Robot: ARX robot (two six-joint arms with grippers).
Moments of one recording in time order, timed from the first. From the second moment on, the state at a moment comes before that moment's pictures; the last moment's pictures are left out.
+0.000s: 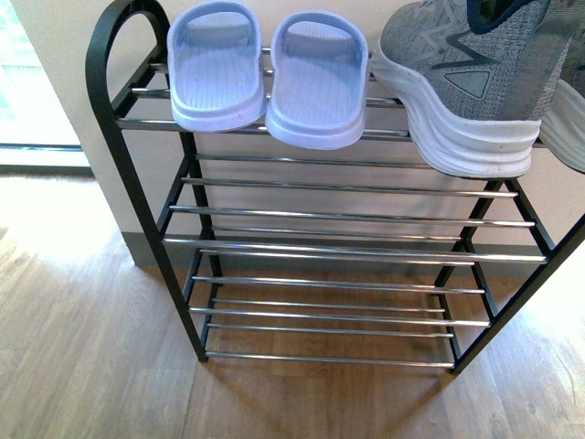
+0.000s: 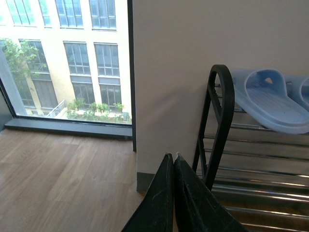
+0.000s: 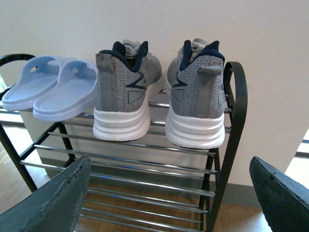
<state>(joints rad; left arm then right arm) 0.00 0.02 0.01 0.00 0.00 -0.01 0.00 0.00 0.02 0.00 0.00 0.00</state>
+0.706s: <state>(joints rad) 0.00 0.02 0.01 0.00 0.00 -0.01 0.00 0.00 0.02 0.00 0.00 0.00</state>
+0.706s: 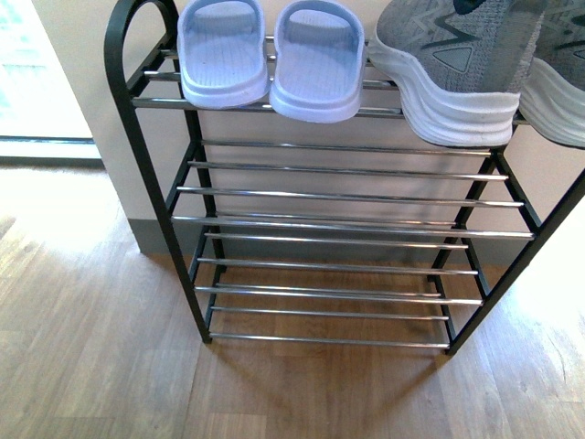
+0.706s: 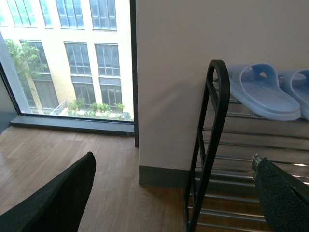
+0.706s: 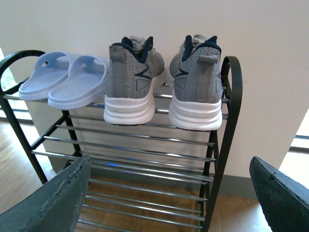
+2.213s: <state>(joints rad) 0.00 0.02 0.01 0.00 0.00 -0.01 0.00 0.00 0.02 0.00 0.00 0.00</state>
